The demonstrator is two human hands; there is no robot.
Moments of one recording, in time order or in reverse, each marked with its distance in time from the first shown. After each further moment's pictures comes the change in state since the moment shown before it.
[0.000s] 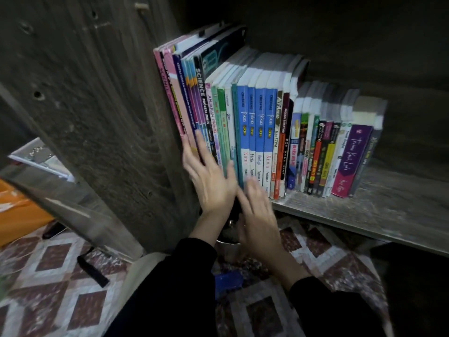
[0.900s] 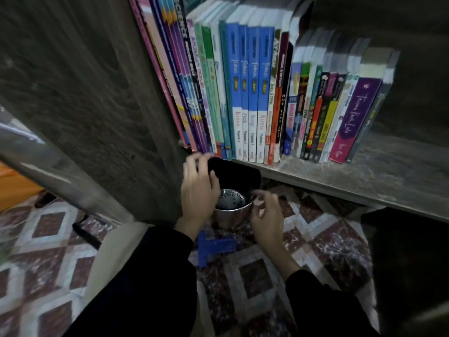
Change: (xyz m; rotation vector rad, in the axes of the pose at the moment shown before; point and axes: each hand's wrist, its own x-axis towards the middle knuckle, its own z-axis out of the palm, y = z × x) left_hand -0.069 -0.063 0.005 0.075 -0.253 0.139; right_hand -0.066 0.020 0.023 0.385 0.022 0.642
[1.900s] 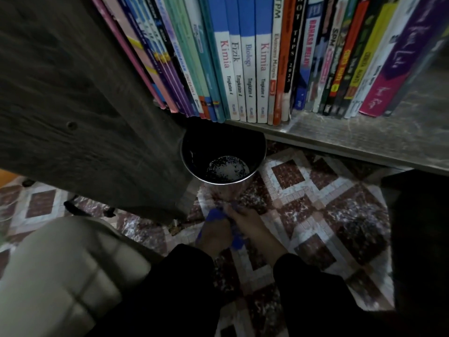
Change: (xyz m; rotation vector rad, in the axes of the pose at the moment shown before) left_hand -0.132 -0.042 0.095 0.263 -1.319 -0.361; right_hand -0.027 0.065 0.066 0.194 -0.754 0.683
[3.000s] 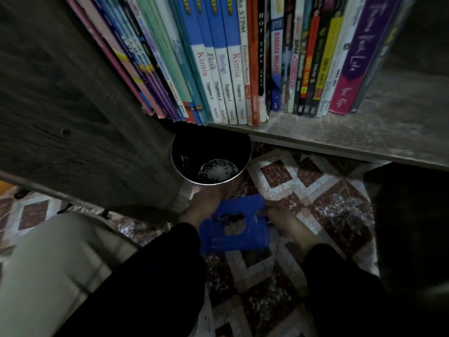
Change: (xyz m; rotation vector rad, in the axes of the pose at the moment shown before) left_hand -0.003 0.018 -0.066 -0.569 0.195 -0.077; right_hand -0.019 0.021 -0.085 0.206 0.051 0.043
